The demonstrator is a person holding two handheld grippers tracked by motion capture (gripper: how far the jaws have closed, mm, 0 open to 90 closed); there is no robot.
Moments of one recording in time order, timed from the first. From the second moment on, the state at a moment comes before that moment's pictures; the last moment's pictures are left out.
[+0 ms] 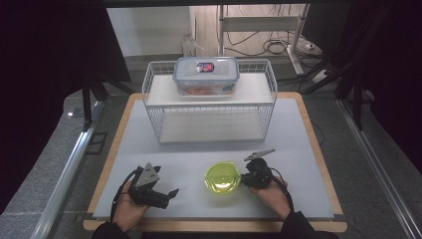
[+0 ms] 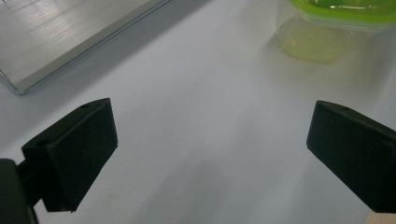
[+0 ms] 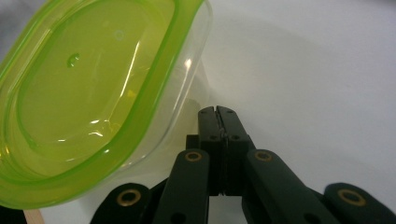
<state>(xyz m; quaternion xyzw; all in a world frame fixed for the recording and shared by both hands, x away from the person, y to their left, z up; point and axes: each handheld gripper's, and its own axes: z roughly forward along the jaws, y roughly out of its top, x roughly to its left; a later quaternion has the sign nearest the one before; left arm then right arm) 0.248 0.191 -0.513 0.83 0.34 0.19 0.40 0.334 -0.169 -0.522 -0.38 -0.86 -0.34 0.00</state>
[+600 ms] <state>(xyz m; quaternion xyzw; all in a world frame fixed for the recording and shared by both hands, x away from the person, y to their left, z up) 0.248 0.189 -0.516 0.84 0.33 0.18 0.39 0.334 -0.193 -0.507 -0.36 -0.87 -0.34 -0.08</state>
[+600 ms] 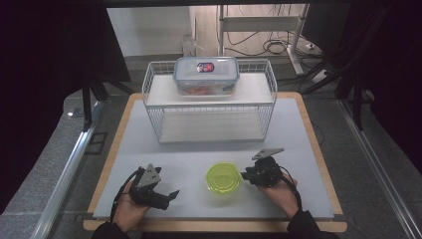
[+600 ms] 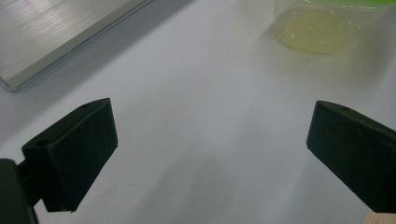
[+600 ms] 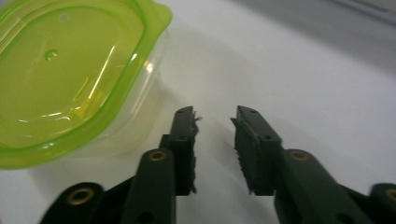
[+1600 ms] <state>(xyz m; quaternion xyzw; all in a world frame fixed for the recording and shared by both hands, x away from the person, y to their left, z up) 0.239 0.192 -0.520 0.84 0.33 0.17 0.39 0.327 -0.219 -0.492 -0.36 -0.84 -0.38 -0.14</state>
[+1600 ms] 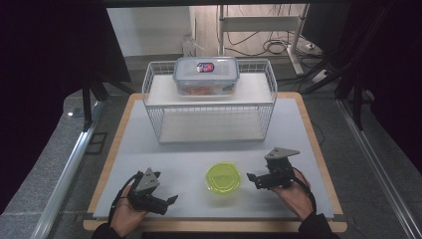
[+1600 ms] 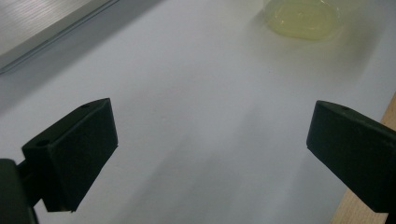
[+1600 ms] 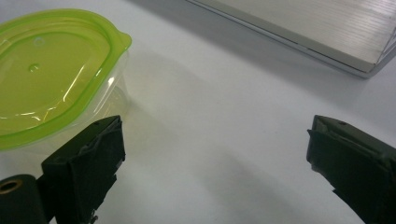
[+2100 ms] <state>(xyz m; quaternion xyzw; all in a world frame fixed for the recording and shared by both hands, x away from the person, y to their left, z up) 0.239 0.191 -0.520 0.84 0.33 0.16 0.38 0.322 -0.207 -0.469 -0.36 -0.84 -0.40 -0.10</state>
